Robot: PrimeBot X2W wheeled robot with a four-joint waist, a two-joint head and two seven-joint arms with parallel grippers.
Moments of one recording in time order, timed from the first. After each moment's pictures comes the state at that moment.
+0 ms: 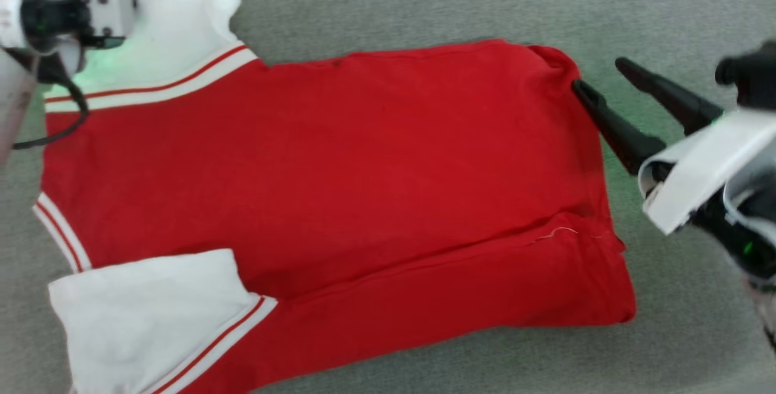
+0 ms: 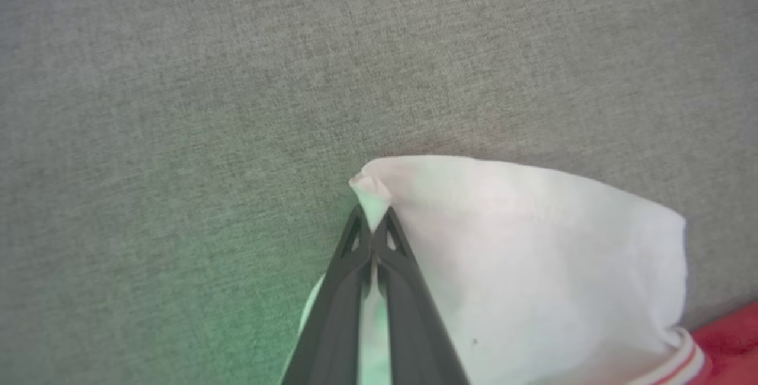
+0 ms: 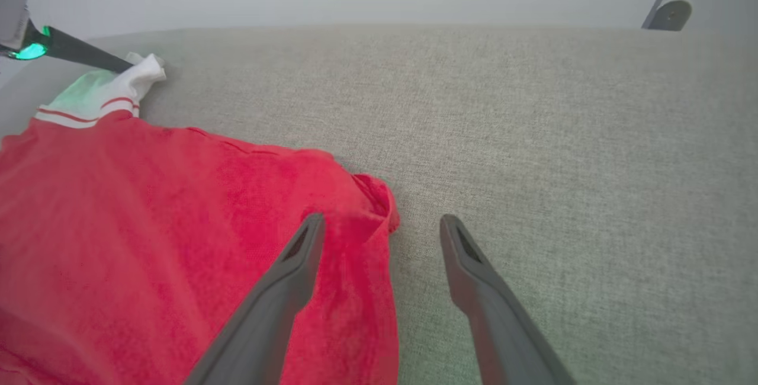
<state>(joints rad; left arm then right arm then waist) -1.44 0.62 -0.97 0.81 -1.13 0.05 0.79 -0.59 -0.46 0.33 -0.04 0.74 0.13 0.35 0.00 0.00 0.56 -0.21</state>
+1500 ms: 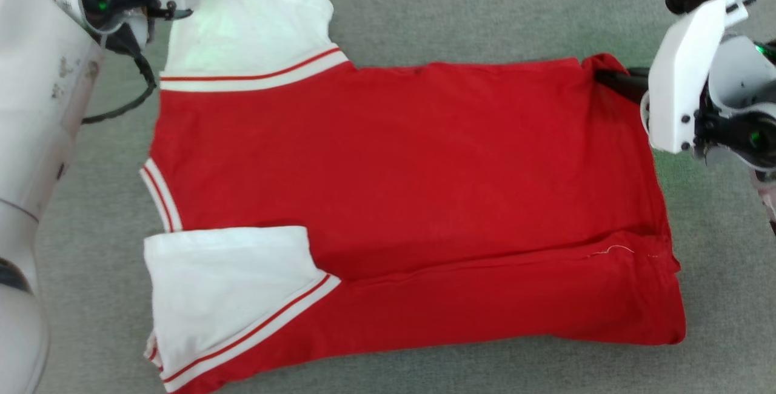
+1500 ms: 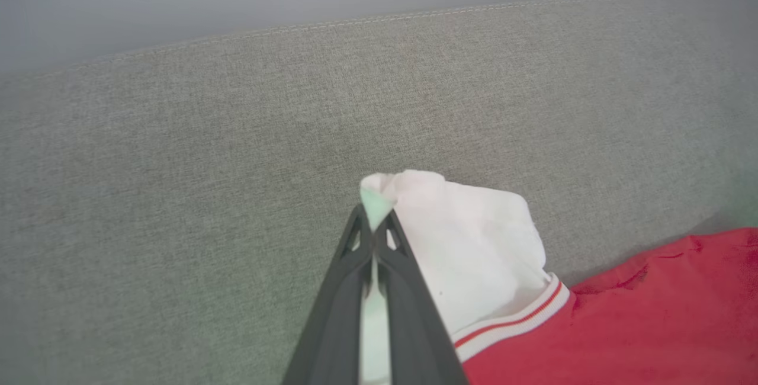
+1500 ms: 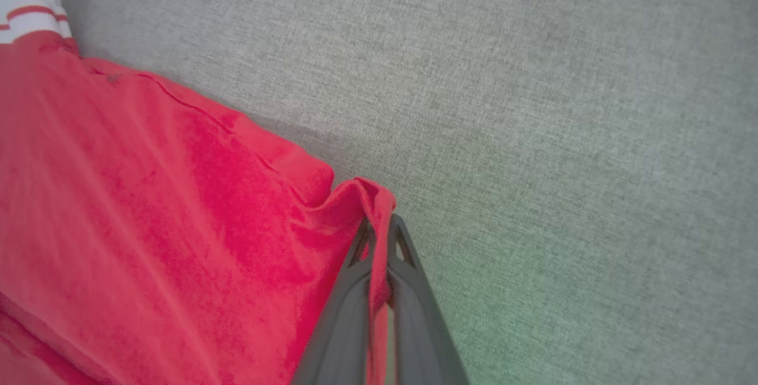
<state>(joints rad) -1.51 0.44 -0.94 1.00 -1.18 -0.10 0.65 -0.96 -0.45 0.46 0.34 0.81 0.13 0.86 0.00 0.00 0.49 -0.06</state>
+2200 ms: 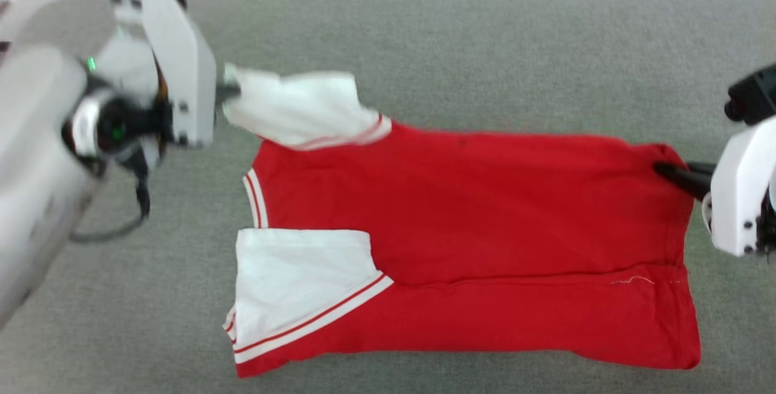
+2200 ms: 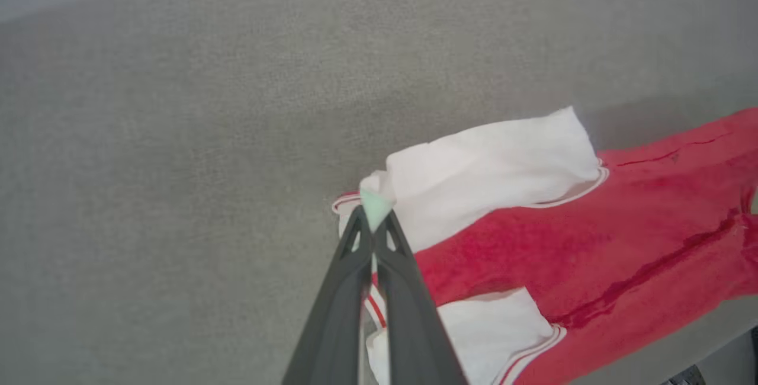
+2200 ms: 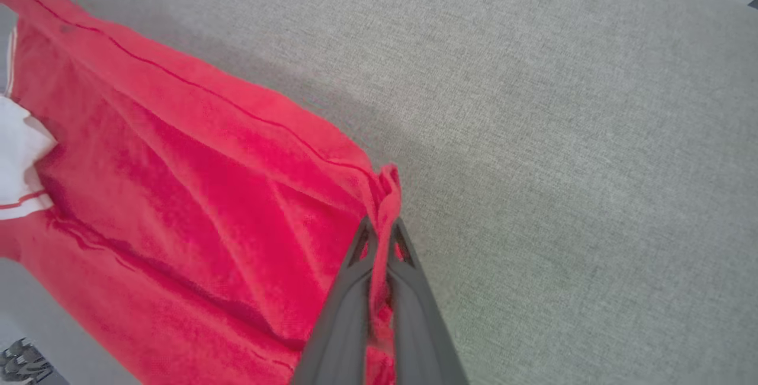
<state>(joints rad) -1.22 0.68 -0.96 0.46 -1.26 0.03 0.75 -0.65 -0.68 0.44 0.14 0.88 0.13 0.76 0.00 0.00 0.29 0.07</state>
